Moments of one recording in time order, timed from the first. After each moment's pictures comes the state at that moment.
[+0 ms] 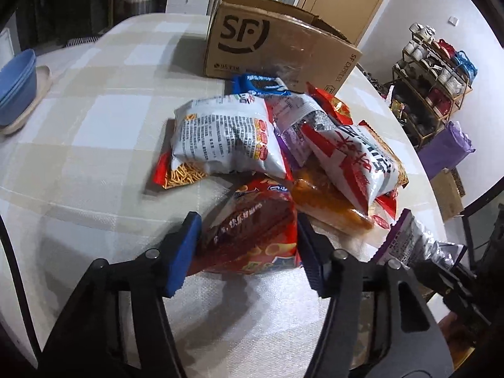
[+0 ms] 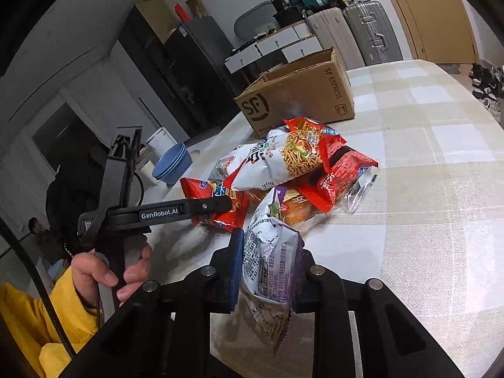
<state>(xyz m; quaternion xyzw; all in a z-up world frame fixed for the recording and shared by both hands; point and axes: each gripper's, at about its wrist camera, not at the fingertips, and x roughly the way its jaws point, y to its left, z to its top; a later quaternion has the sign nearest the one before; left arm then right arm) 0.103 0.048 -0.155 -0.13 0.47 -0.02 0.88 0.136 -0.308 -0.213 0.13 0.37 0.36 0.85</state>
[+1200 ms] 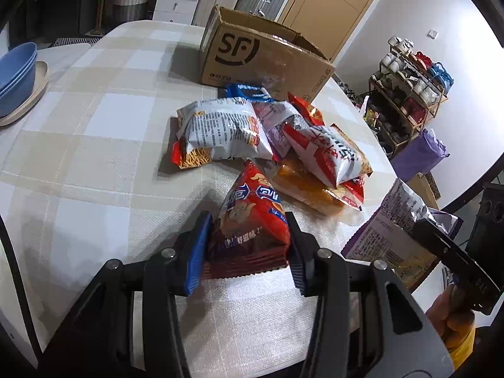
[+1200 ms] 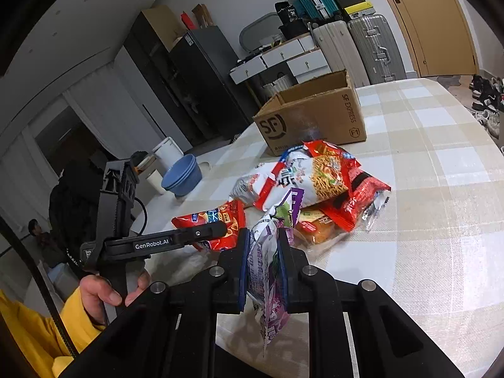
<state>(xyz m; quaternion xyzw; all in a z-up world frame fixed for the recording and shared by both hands) 0.057 0.074 -0.138 -0.17 0.44 -0.07 0.88 0.128 -0.299 -0.184 0.14 0.34 0.36 0.86</state>
